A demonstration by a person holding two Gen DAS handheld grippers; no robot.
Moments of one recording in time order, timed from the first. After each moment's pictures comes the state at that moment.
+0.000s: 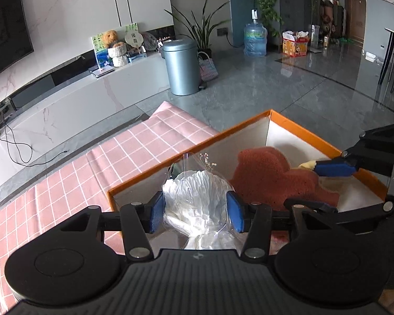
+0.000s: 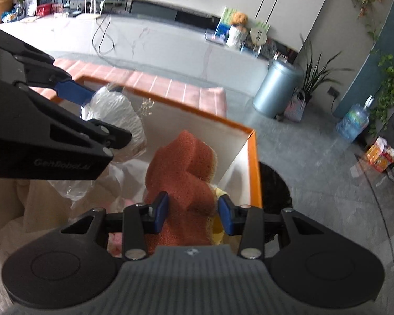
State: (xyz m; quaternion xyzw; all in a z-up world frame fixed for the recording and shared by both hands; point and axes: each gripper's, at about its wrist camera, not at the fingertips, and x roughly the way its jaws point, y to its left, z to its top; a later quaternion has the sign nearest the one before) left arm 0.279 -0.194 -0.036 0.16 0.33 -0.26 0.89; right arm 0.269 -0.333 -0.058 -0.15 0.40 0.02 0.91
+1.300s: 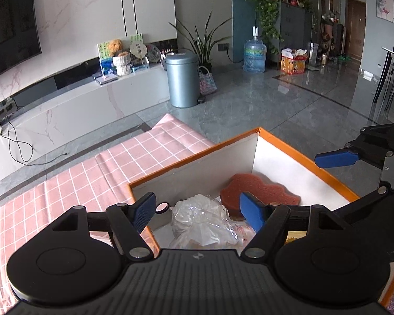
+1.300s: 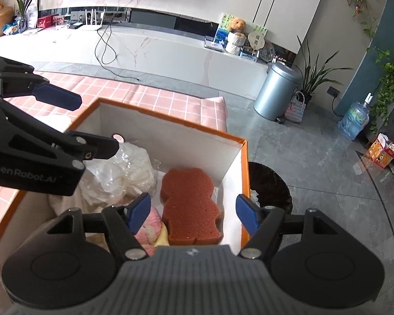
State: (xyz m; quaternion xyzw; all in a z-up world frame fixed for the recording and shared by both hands) left arm 0.254 -0.169 -0.008 0.13 0.32 -0.26 0.90; right arm 0.243 -0.329 -0.025 -0.13 0.38 0.02 0.92
